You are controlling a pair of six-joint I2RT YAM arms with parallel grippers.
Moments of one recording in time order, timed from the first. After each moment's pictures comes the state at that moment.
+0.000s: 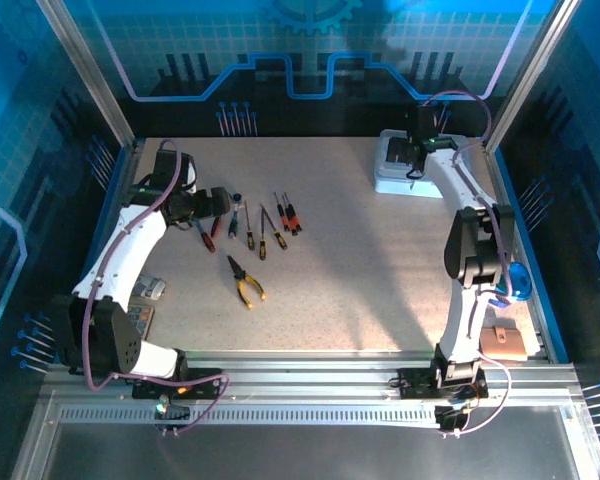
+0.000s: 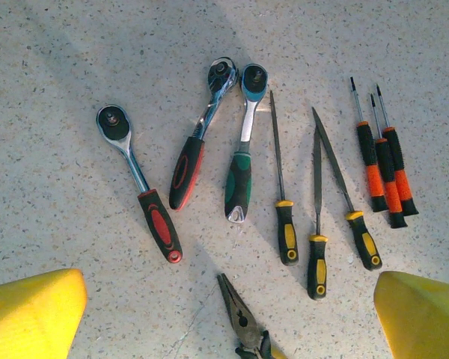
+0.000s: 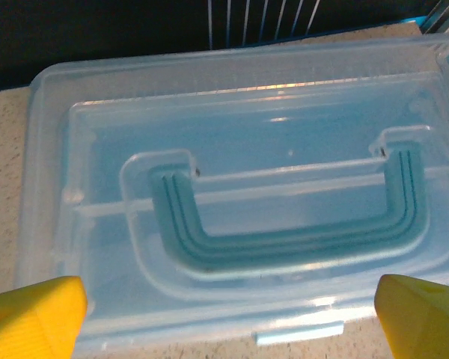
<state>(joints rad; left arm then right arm) -0.06 1.42 1.27 -0.81 0.03 -0.32 0.09 2.07 1.85 -0.62 0.30 0.24</state>
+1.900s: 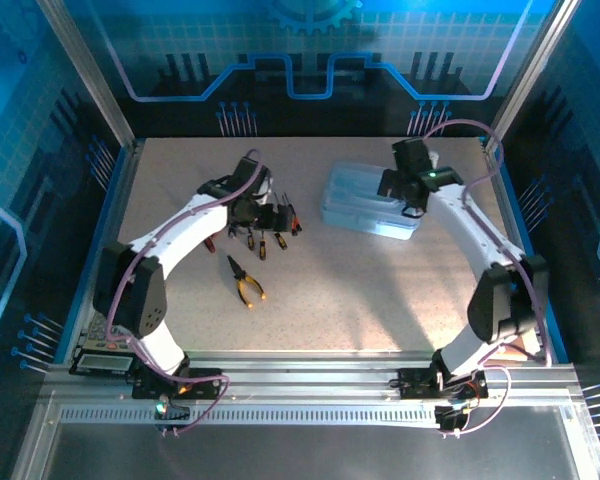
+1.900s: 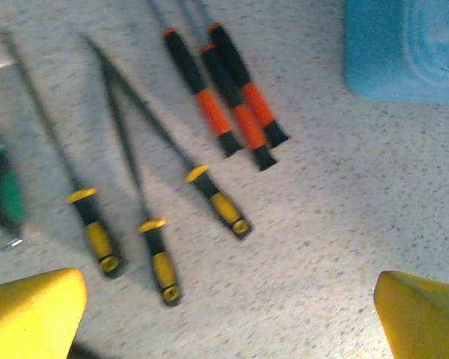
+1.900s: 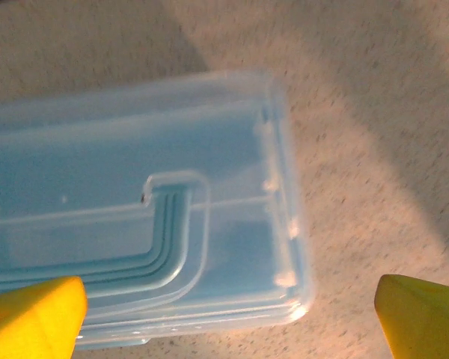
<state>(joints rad) -0.42 1.73 1.37 -0.72 0.07 -0.33 0.22 1.58 1.42 -0.78 0.32 0.51</state>
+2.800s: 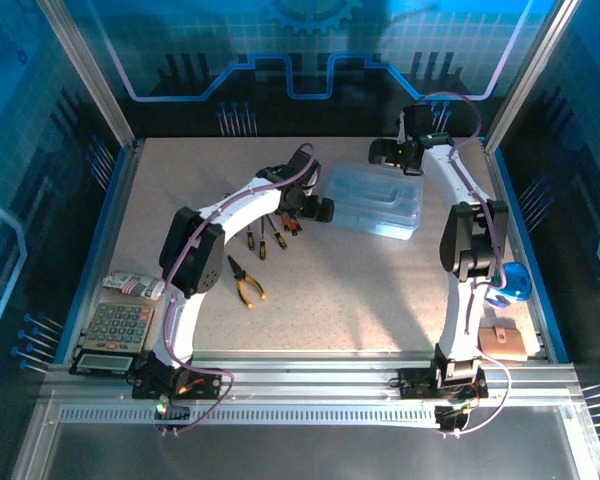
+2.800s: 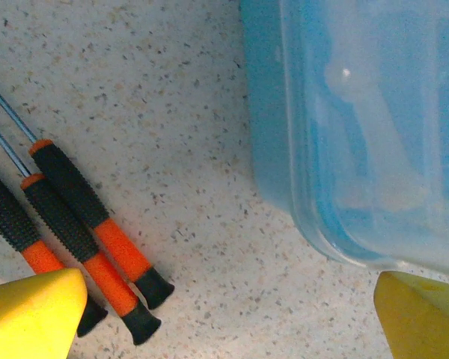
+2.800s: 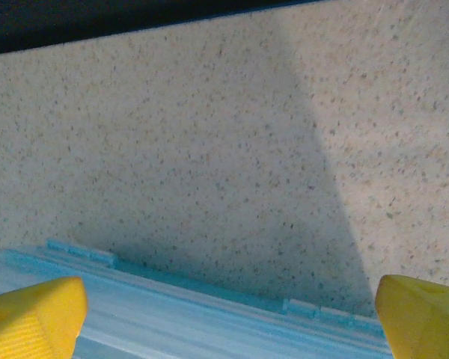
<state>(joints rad) -0.51 2.17 1.80 -0.72 0.07 -0.35 0.09 2.13 1.90 -0.67 -0.06 0.22</state>
